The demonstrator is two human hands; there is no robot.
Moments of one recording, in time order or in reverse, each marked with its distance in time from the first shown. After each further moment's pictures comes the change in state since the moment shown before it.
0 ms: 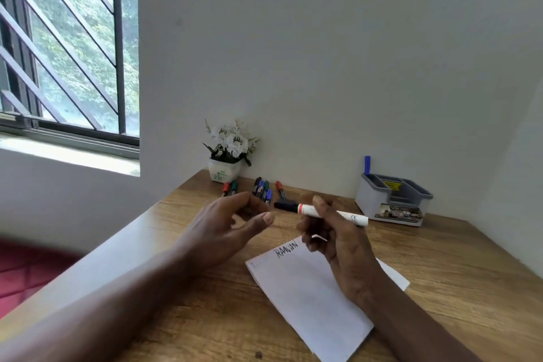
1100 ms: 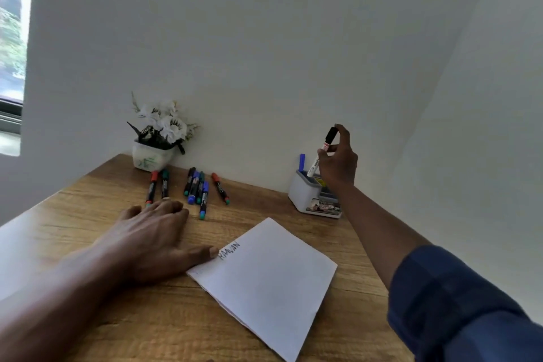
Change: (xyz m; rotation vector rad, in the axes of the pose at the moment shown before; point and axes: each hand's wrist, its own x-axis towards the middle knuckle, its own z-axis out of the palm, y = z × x) left_hand 0.012 -0.027 0.007 0.637 -0.426 -0.150; right_hand 0.160 -0.063 -0.125 -1.053 0.658 -0.504
